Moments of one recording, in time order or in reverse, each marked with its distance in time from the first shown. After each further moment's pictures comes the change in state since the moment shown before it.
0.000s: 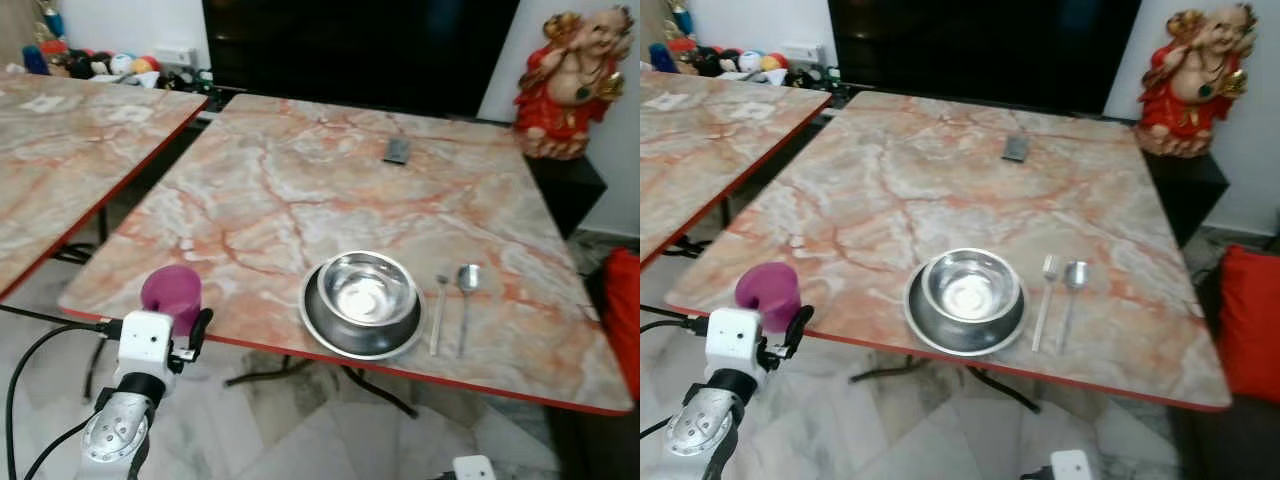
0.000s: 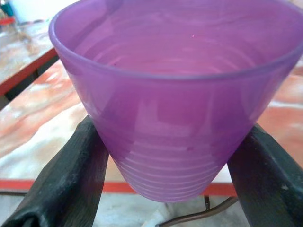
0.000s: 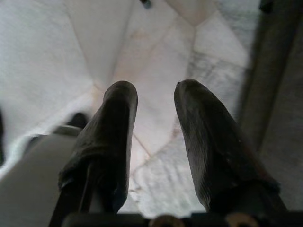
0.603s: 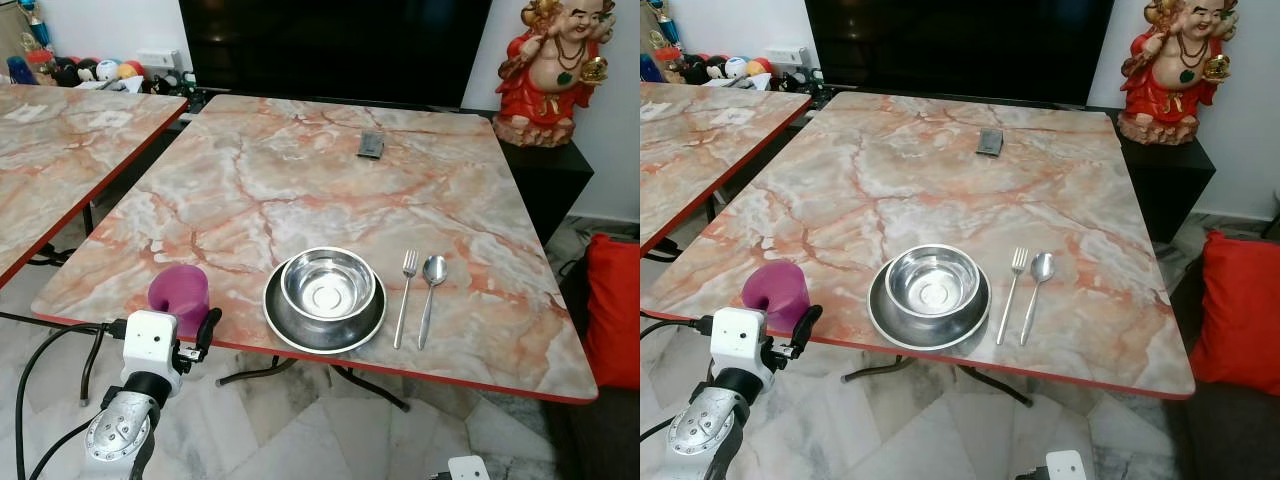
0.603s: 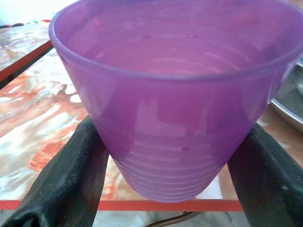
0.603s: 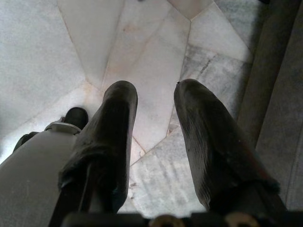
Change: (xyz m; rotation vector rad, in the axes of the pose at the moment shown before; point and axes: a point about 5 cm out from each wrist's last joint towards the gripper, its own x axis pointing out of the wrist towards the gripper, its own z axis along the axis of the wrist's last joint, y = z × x) left arm 0.001 -0.007 0.002 -0.050 -0.014 -0.044; right arm 0.000 -0.004 -0.003 -0.002 0.008 -0.009
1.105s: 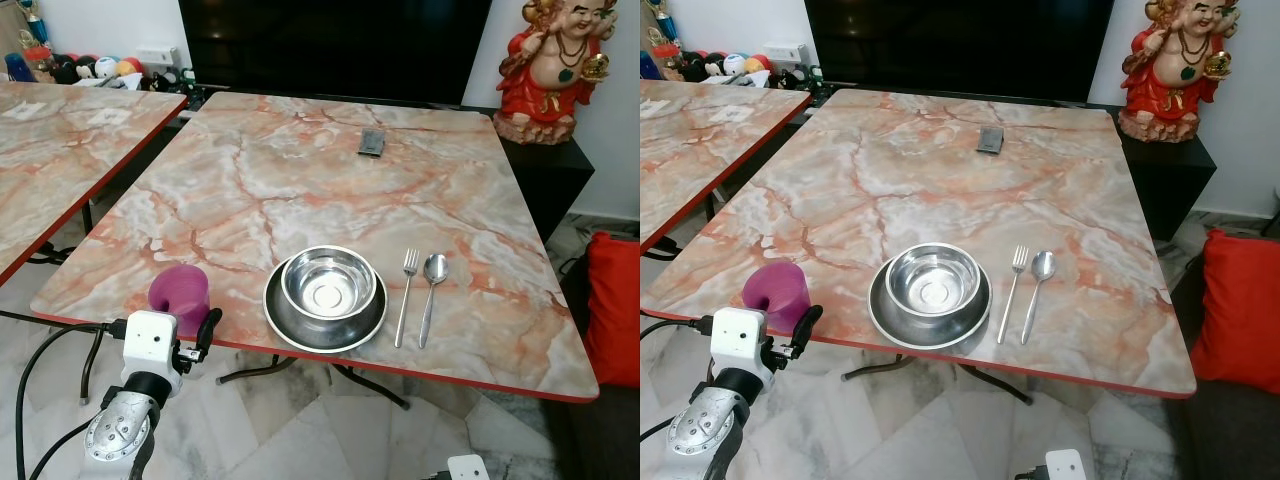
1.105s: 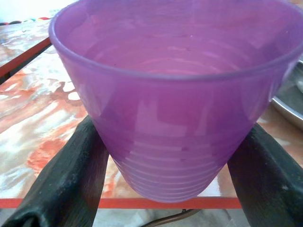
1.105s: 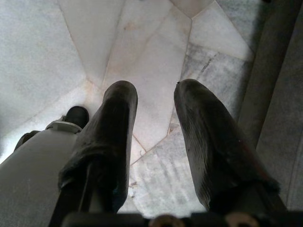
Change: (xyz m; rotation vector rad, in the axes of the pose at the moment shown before) left arm 0.000 0.000 0.000 -0.002 0.002 -0.003; right arm 0.000 0.001 0.000 0.000 -0.001 0.002
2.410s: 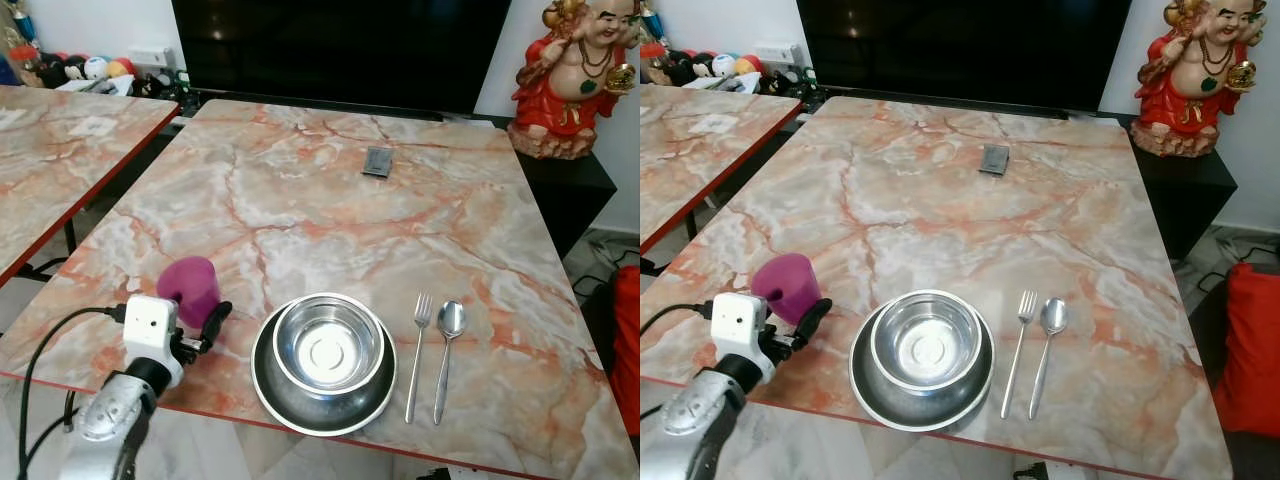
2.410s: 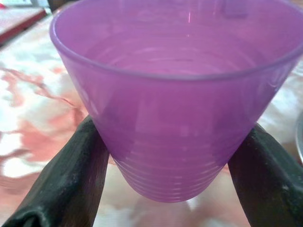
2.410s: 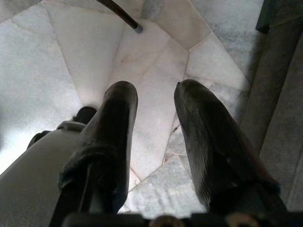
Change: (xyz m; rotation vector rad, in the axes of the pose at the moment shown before) left arm 0.012 0.010 0.015 -0.076 0.013 -0.134; right arm 0.001 0.001 0.003 -0.004 0.000 0.006
